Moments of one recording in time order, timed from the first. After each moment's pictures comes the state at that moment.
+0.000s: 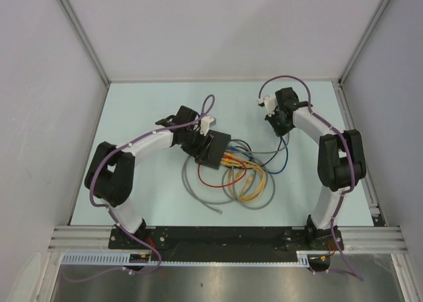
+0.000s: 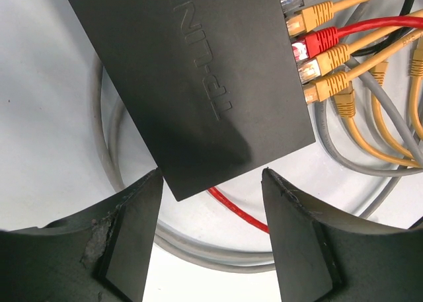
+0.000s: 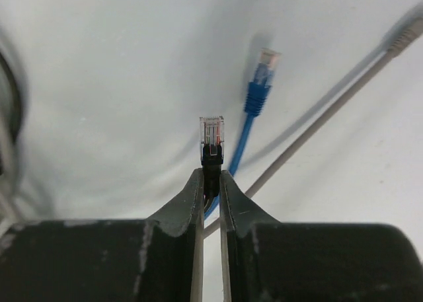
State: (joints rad) left arm -0.49 1.71 1.16 -0.52 0.32 0.09; right arm 0.23 1.85 1.37 -0.62 -0.06 -0.43
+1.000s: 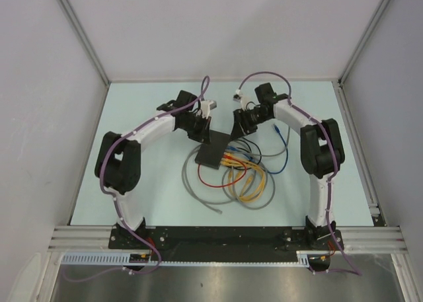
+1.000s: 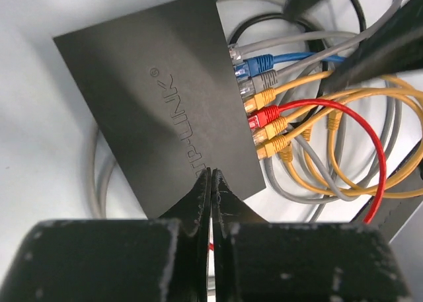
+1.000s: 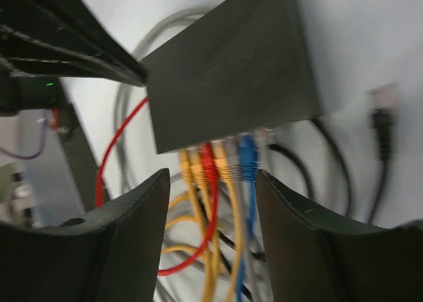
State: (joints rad) left arm -0.43 1.84 1.40 -0.59 0.50 -0.03; right arm 0.33 2.07 1.65 -0.69 -0.86 -0.15
